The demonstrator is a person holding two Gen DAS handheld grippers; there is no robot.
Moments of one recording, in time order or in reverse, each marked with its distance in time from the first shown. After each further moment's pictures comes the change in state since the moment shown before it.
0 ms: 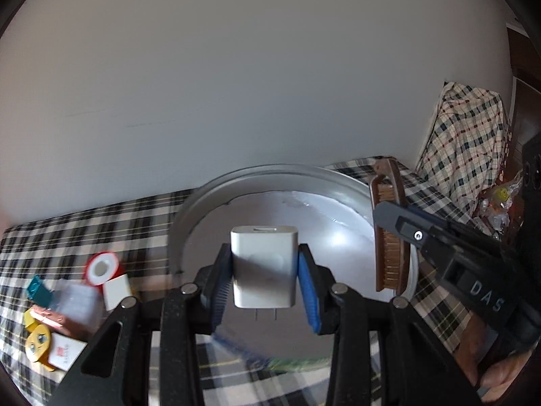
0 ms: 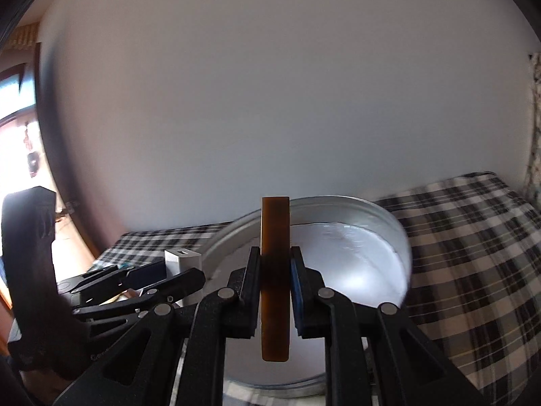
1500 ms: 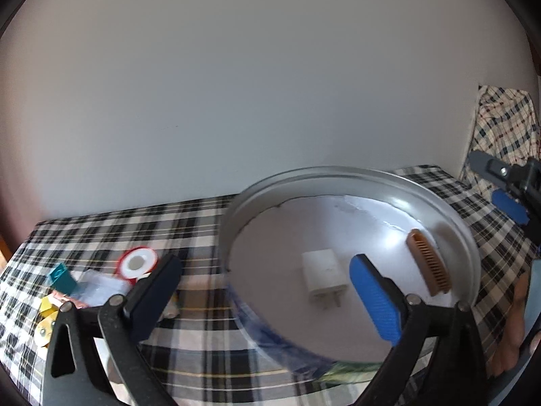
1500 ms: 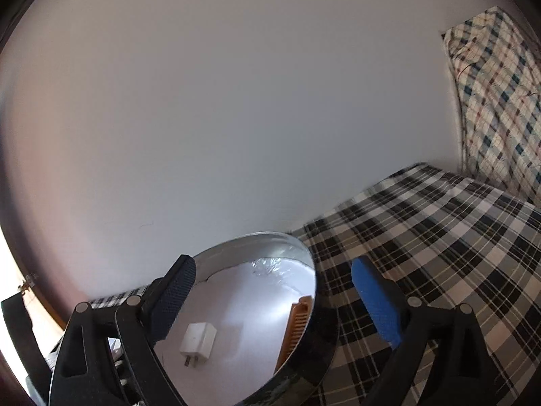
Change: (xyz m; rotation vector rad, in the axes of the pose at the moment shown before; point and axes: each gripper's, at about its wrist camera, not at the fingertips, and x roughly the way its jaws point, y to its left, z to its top) left arm 0.005 0.028 -0.031 -0.028 -0.110 0.198; right arm -0.021 -0.058 -0.008 0.218 -0.215 -0.223
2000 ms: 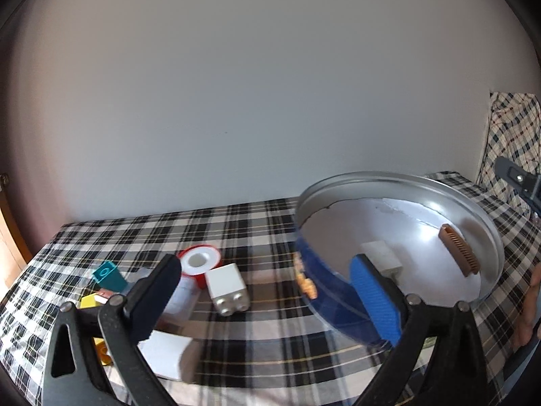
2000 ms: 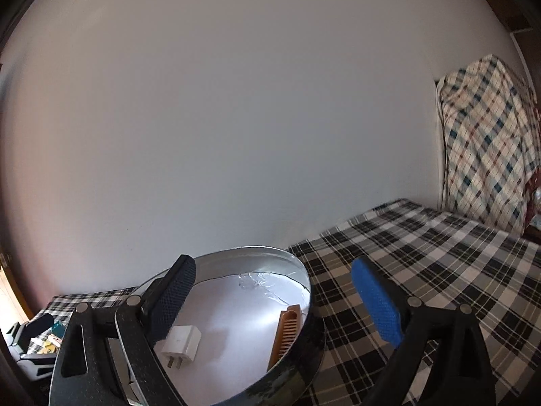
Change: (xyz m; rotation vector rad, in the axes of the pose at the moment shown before) left arm -0.024 0.058 -0.016 -0.006 -0.058 0.068; right arm -0.025 0.029 -0.022 -0.122 -0.135 -0.099
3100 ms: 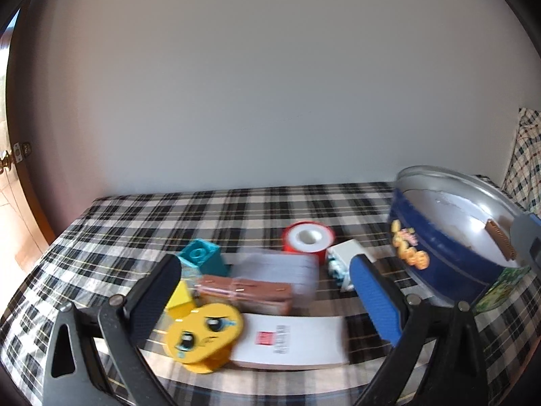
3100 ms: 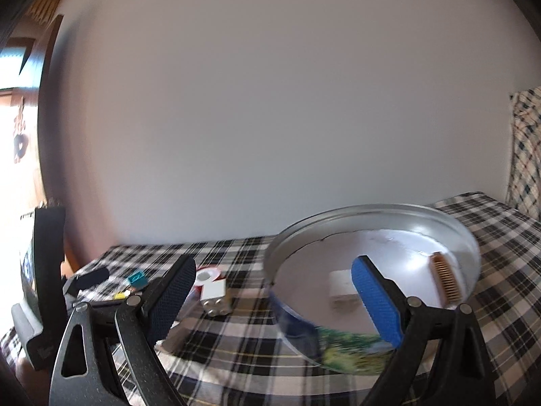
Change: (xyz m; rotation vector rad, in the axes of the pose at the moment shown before) left arm 0.004 0.114 -0.015 -0.077 0.071 0.080; right arm -0.032 0.160 -0.057 -0.152 0.125 0.238
